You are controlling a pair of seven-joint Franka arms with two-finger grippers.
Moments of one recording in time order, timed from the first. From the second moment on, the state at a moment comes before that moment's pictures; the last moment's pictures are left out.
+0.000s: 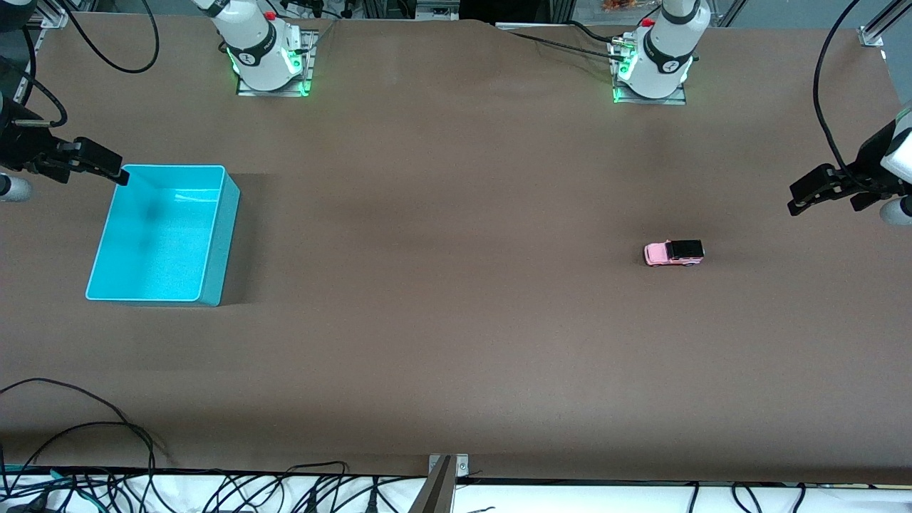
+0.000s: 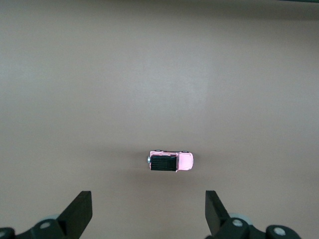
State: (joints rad) left arm -0.09 0.04 0.12 -1.60 0.02 1.69 -0.07; right arm -0.06 0.03 0.03 -1.60 0.03 1.58 0.02
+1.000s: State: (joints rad) left arm -0.10 0.05 0.12 -1.60 0.02 1.69 -0.07; right arm -0.05 0.04 0.03 -1.60 0.03 1.56 0.02
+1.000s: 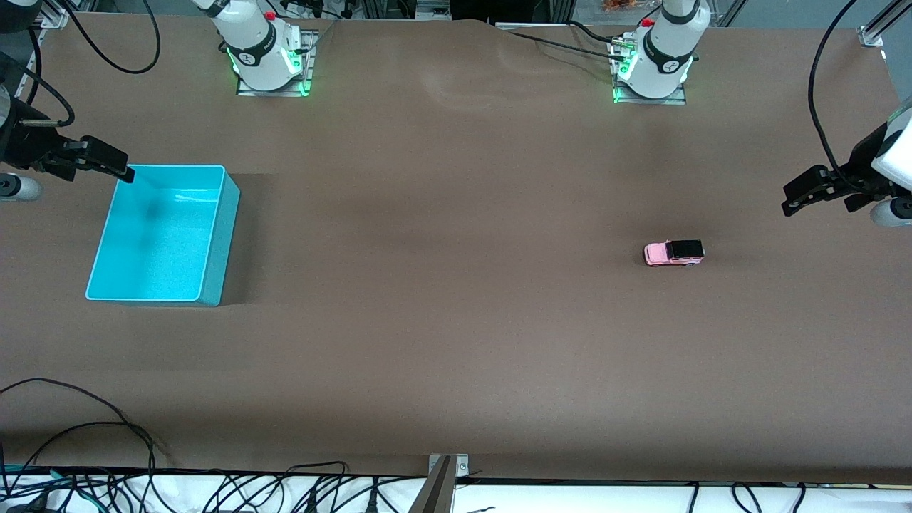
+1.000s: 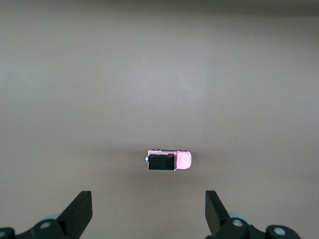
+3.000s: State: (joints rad) left arm -0.11 0.05 0.11 -1.62 0.00 1.69 -0.07; right arm -0.05 0.04 0.03 -1.60 0.03 1.56 0.02
